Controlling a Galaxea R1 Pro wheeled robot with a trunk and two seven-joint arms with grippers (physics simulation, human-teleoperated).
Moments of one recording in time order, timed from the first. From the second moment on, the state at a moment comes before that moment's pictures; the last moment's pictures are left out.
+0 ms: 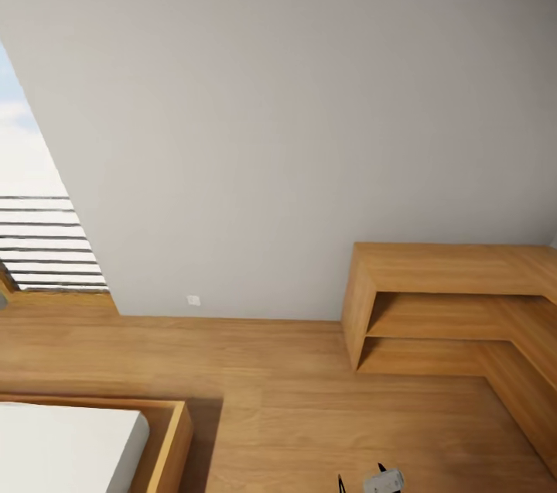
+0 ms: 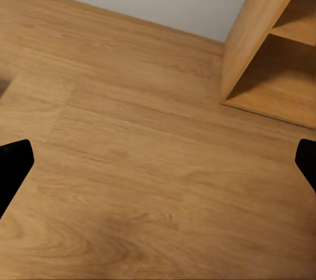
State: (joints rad) left arm 0.01 0.04 -0.40 -0.30 0.56 -0.47 0.29; right arm -0.35 0.06 1.02 -0.01 -0.63 -0.73 -0.25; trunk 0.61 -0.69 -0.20
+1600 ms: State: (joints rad) left arm 0.01 0.04 -0.40 -0.30 0.56 -0.47 0.29; right arm -0.35 0.06 1.02 -0.01 -0.63 -0.72 -0.24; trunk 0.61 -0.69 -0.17
